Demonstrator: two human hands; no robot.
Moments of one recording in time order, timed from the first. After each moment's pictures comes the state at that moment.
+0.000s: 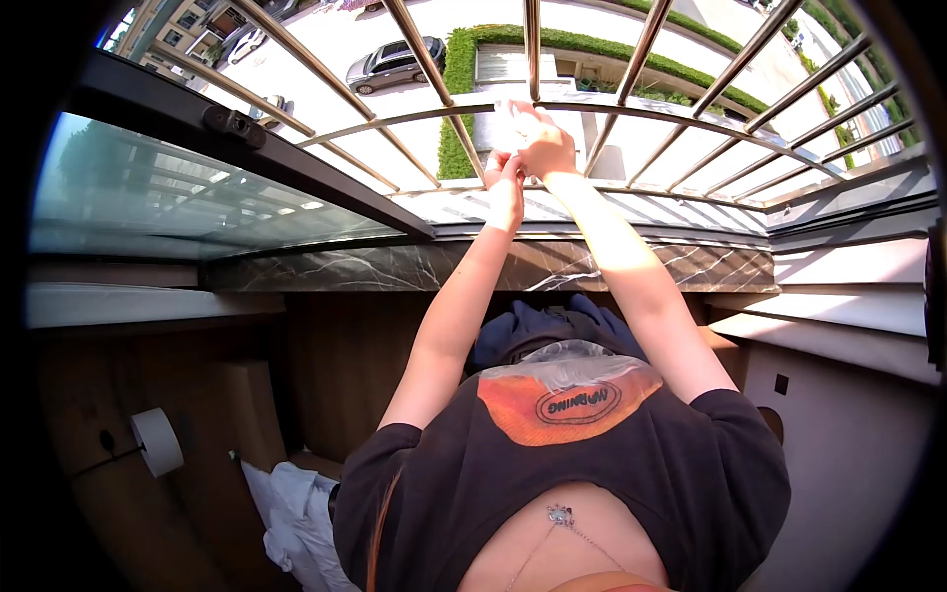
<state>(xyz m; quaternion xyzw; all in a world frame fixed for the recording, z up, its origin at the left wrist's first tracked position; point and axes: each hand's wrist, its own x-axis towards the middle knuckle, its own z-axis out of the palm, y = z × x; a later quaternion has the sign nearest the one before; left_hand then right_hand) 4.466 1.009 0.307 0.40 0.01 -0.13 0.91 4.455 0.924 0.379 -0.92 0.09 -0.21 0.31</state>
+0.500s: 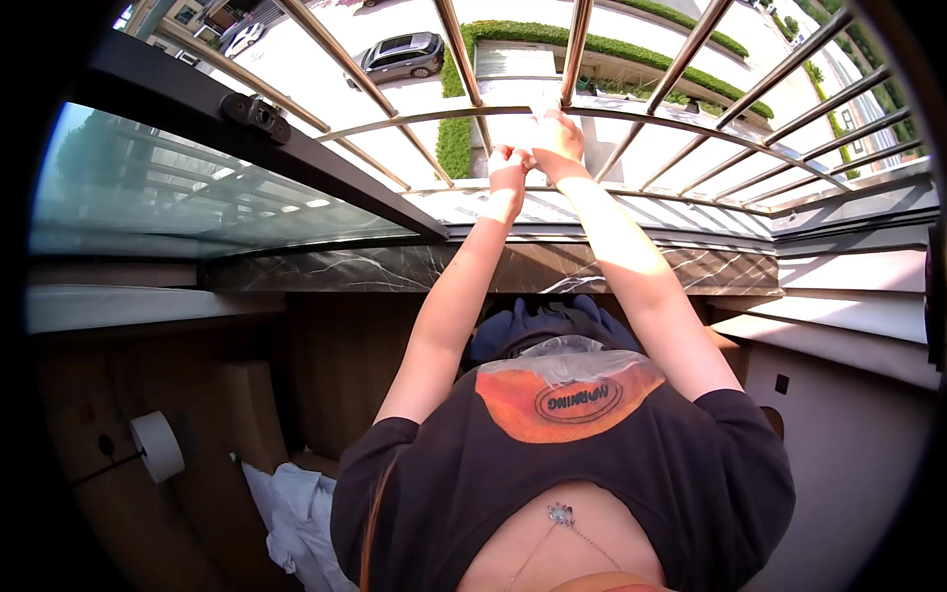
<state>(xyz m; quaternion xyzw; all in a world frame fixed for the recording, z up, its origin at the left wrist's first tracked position) 4.512 1.039 0.299 0.44 0.00 -0.17 0.88 4.504 0.946 0.355 -0.91 0.20 -0.19 0.29</state>
